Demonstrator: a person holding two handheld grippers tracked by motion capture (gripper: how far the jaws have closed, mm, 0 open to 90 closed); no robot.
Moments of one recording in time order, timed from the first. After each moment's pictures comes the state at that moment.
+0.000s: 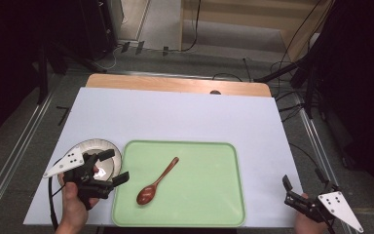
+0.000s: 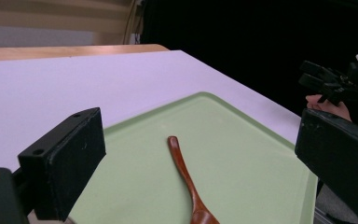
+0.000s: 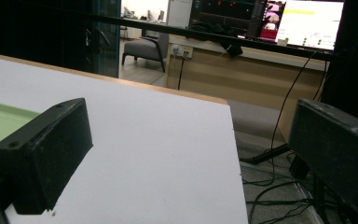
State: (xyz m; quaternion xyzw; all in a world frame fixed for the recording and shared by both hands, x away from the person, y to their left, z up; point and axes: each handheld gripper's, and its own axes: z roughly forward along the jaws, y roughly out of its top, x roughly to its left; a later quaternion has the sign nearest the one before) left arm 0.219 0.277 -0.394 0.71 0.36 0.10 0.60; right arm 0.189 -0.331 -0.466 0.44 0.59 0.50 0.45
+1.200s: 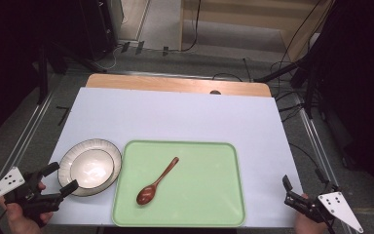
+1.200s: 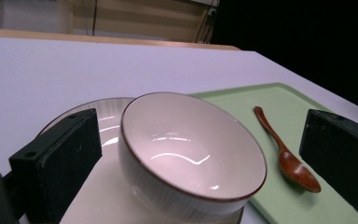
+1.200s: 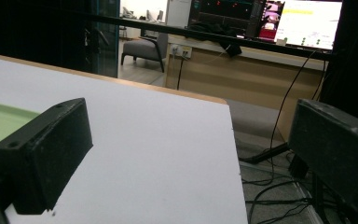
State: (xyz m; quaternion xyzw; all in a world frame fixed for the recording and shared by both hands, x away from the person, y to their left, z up) left arm 0.173 0.386 -0.421 0.67 0.45 0.20 0.56; right arm 0.188 -0.331 -0.466 0.44 0.59 0.50 0.45
